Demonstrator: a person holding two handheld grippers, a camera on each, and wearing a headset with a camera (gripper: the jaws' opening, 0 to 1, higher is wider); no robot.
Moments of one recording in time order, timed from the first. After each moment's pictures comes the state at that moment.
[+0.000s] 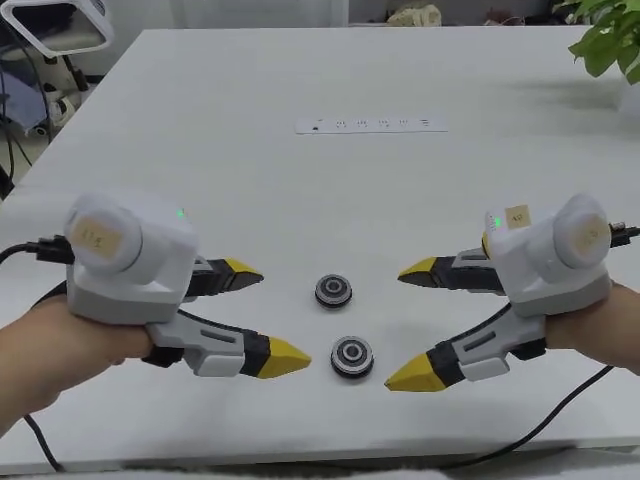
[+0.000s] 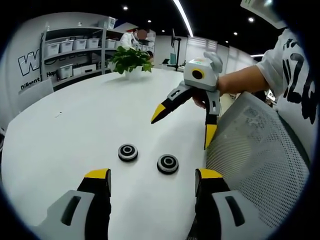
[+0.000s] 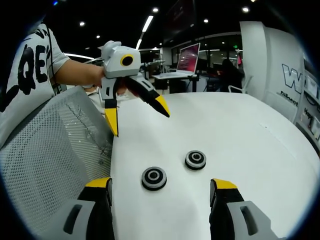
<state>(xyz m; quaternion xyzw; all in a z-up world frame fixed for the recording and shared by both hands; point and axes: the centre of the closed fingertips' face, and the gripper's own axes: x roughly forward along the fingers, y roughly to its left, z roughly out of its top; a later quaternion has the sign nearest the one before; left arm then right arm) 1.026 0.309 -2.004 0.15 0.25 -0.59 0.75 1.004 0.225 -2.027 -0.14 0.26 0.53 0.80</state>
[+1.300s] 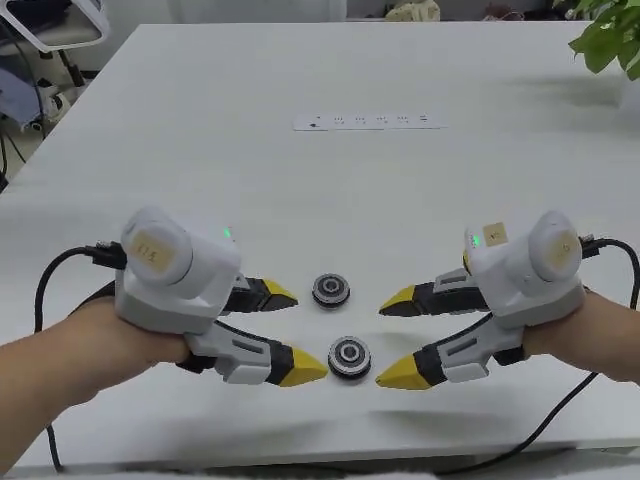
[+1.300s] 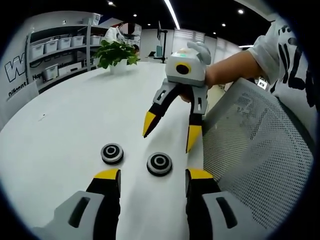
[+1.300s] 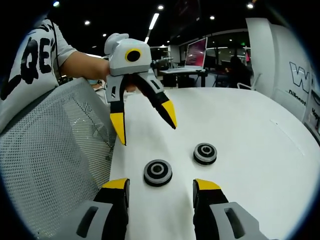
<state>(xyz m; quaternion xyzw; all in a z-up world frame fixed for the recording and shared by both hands) 1.016 0.282 -2.031 0.18 0.26 -0.63 0.71 1.001 0.232 -2.052 -0.14 0.27 0.56 0.77</state>
